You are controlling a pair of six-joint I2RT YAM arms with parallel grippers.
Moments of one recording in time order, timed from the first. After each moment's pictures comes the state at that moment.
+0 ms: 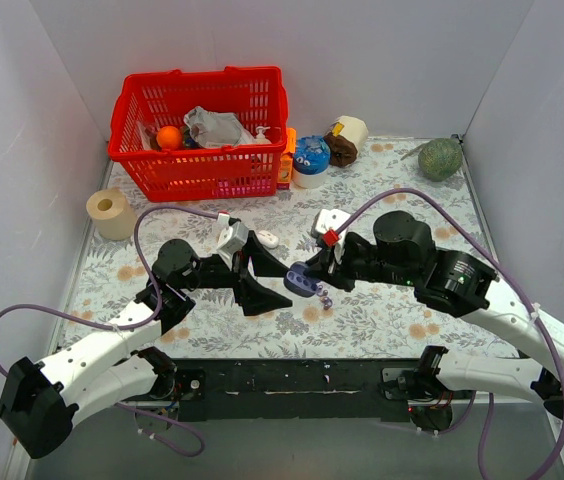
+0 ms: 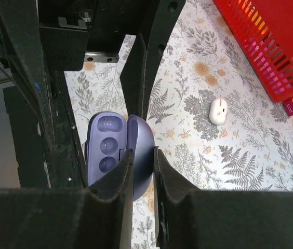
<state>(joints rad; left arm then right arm) -0.70 0.91 0.56 0.52 0.89 -0.47 1.05 0.97 1.20 -0.61 -0.20 -0.18</state>
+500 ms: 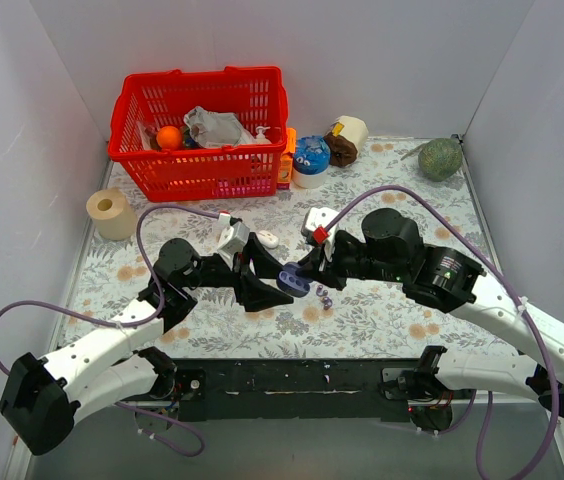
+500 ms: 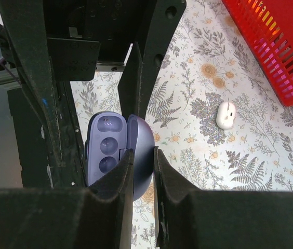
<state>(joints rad) -0.70 0.93 0.56 0.58 0.92 -0.46 1.05 1.02 1.20 -0.56 -0.23 -0.16</state>
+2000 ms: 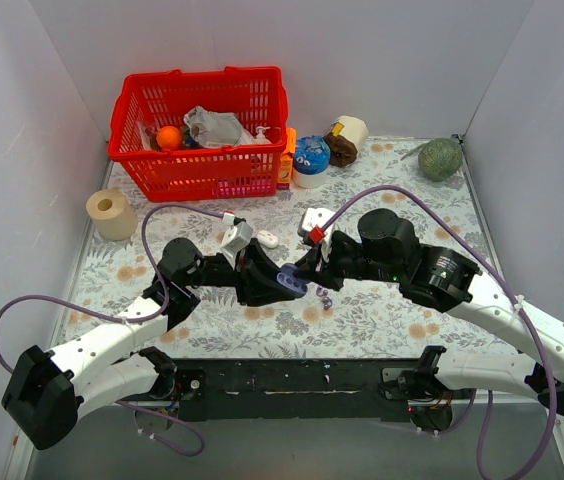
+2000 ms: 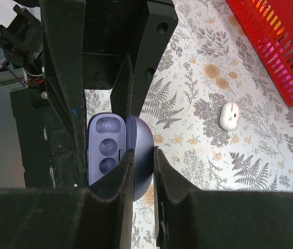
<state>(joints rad) -0.69 0.97 0.55 0.64 0.96 -0.50 1.06 1.03 1.20 -0.55 -0.22 -0.15</state>
